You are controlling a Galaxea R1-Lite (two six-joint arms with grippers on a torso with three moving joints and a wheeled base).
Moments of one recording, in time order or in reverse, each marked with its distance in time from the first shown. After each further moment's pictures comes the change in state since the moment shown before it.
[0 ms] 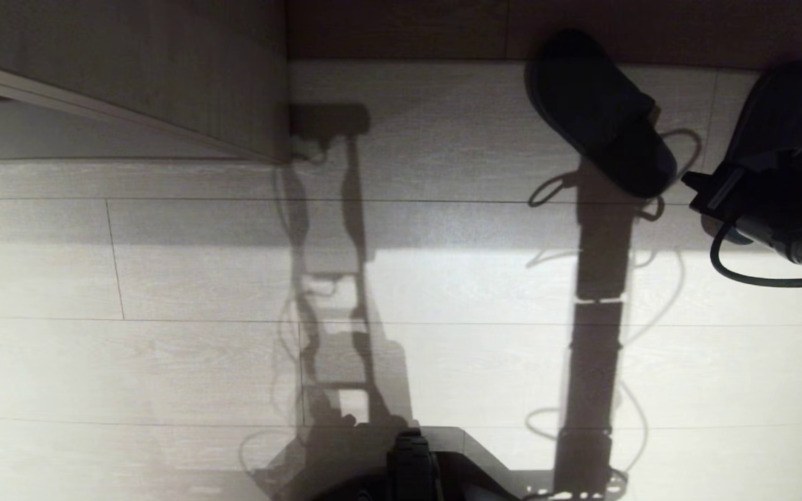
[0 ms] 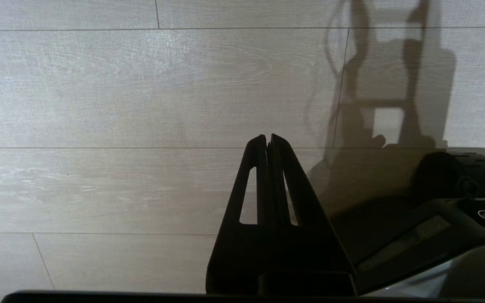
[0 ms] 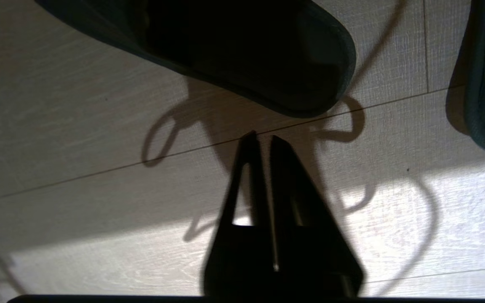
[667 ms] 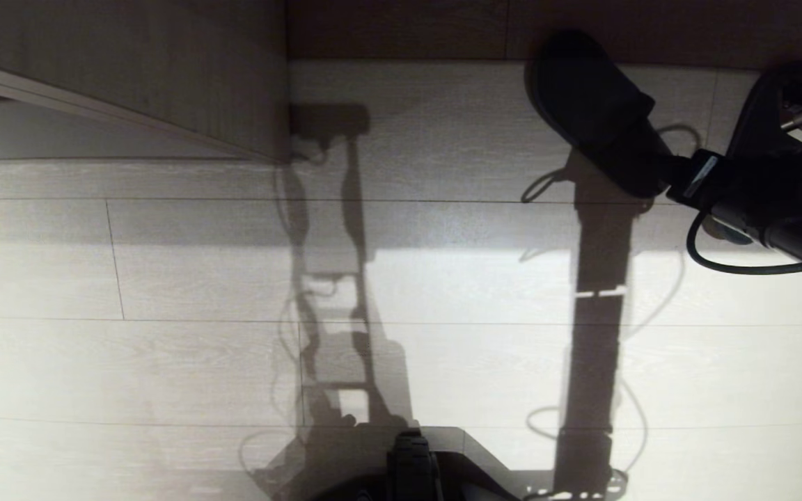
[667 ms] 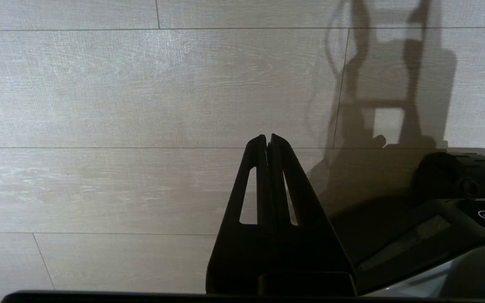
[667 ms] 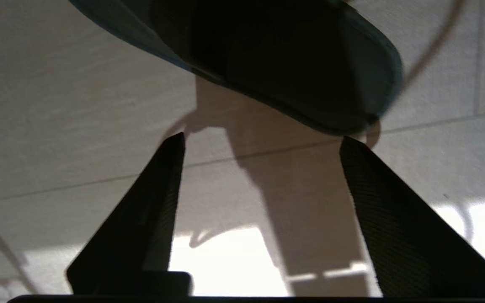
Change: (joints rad) left arm 0.000 0.000 0.000 0.000 0.000 0.000; right arm 0.050 0.056 -0.076 -0.011 0.006 -0.025
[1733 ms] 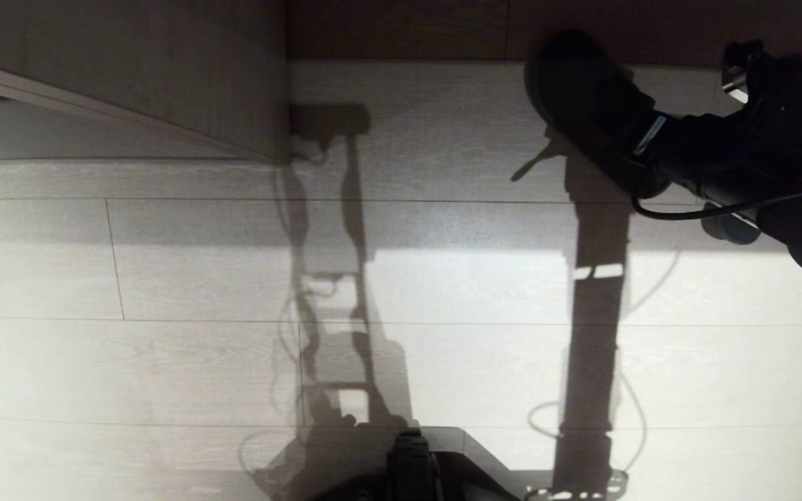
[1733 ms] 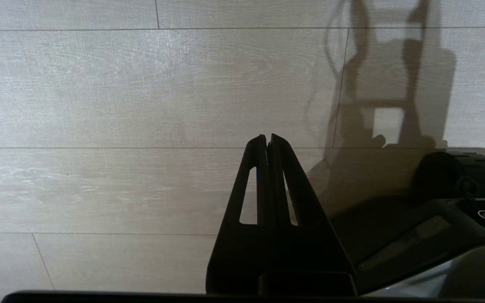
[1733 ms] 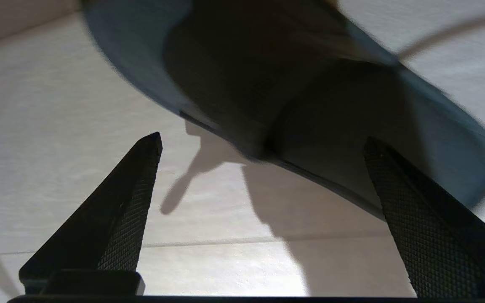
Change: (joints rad) left arm 0.000 0.000 0.000 0.000 0.000 -0.001; right arm 0.052 0.185 -0.278 0.002 0.005 -0.007
